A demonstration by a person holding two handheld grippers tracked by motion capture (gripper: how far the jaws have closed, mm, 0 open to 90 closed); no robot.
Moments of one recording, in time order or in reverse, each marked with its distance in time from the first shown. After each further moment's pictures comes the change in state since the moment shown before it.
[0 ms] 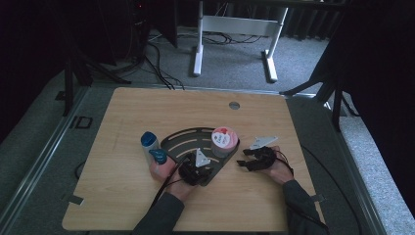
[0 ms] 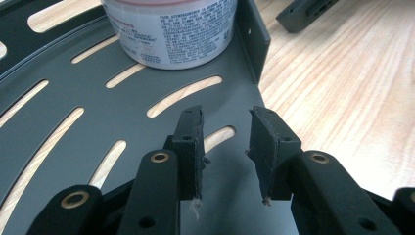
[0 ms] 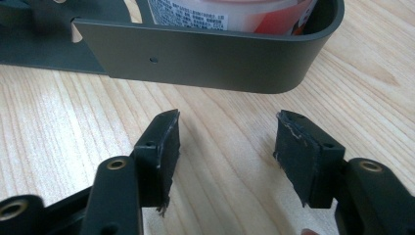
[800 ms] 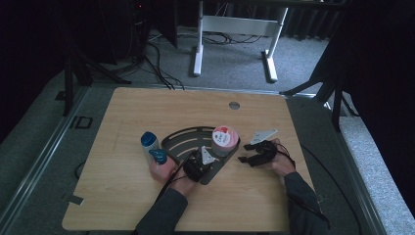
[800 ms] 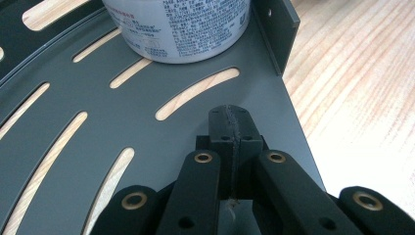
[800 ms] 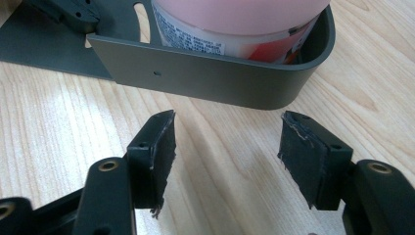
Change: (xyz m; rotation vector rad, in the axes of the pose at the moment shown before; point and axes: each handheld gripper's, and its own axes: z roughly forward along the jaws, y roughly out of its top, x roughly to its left) left arm 0.002 0.006 0.023 0.063 0.058 0.061; right arm -0.015 0.016 -0.006 0.031 0.050 -0.069
